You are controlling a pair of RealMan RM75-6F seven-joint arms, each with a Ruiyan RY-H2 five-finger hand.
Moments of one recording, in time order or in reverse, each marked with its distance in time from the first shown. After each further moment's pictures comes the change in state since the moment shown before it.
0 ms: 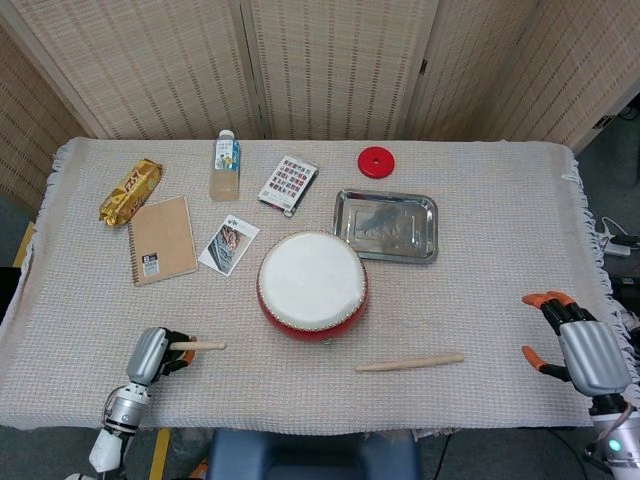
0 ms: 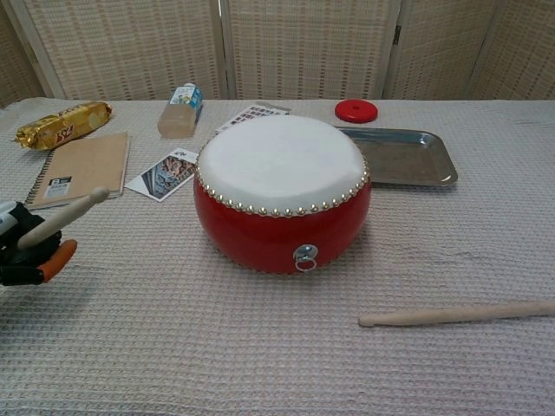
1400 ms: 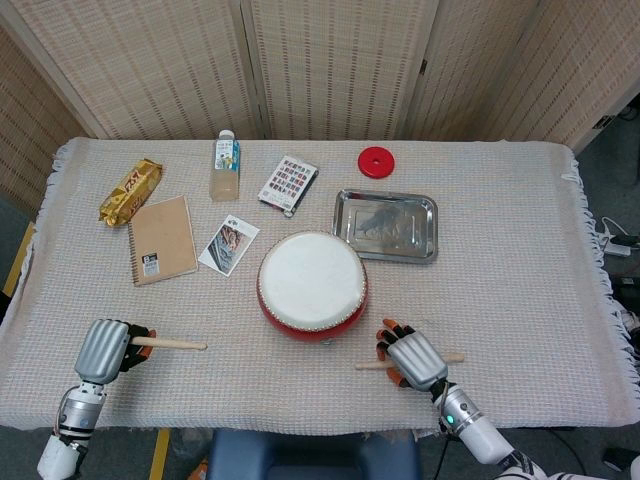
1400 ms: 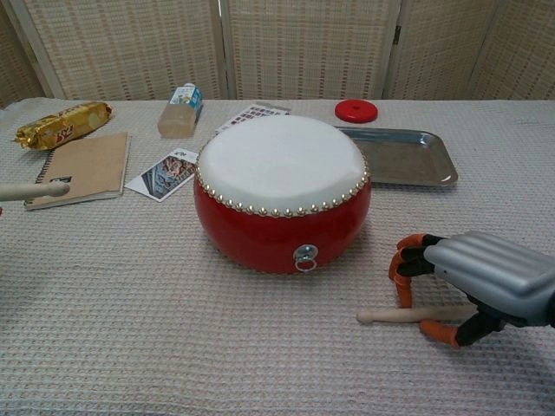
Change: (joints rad) left arm 0.033 0.281 -0.016 -0.319 -0.025 0.041 0.413; right arm 0.297 -0.551 -0.047 0.251 0.037 -0.388 -0.354
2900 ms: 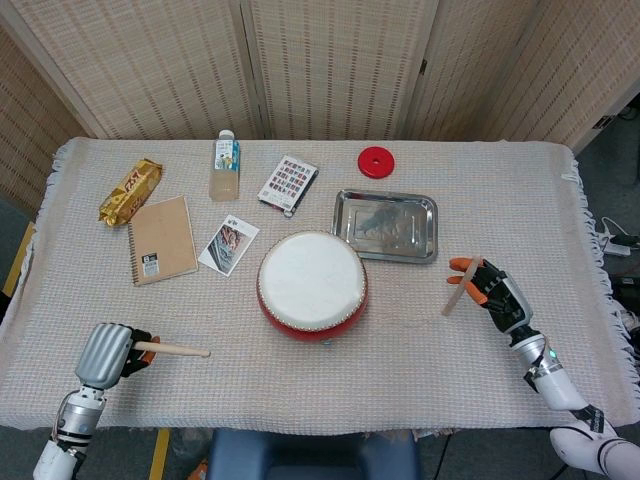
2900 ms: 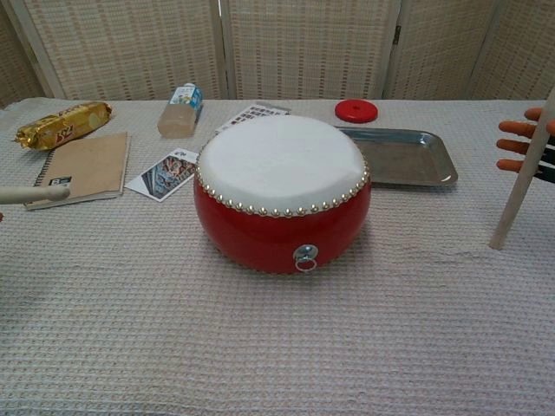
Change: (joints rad) left arm 0.008 0.055 0.014 -0.103 0.016 -0.013 0.050; right arm 0.030 0.047 0.054 0.589 -0.100 0.164 2.400
